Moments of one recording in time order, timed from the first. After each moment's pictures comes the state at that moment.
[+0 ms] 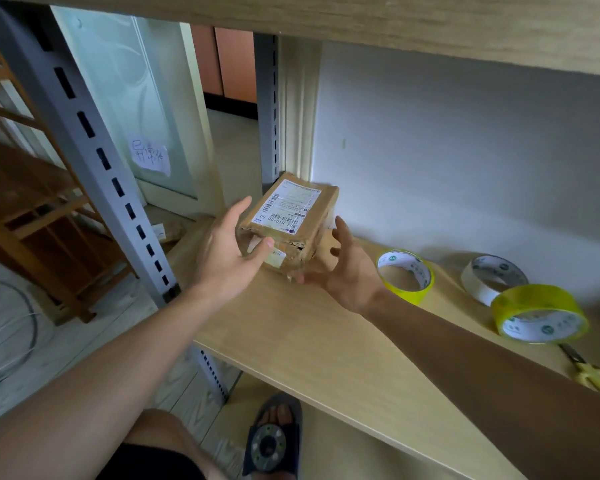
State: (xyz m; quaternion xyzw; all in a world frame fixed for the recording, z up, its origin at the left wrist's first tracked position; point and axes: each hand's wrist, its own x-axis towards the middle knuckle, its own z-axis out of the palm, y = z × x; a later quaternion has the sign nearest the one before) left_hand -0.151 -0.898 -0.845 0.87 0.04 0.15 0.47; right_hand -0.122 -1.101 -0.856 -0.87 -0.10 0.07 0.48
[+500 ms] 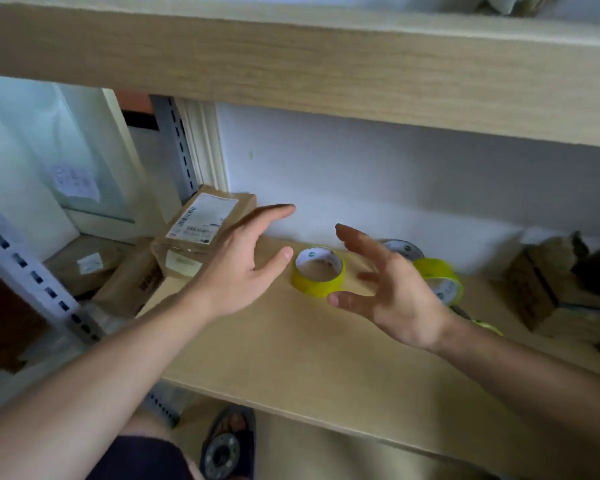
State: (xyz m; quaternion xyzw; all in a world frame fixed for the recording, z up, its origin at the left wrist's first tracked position) left_hand -0.164 -1.006 -0.804 0.87 -0.24 0.13 0.40; right_hand -0.200 -1.253 -0.813 -0.88 -0.15 -0.03 0.45
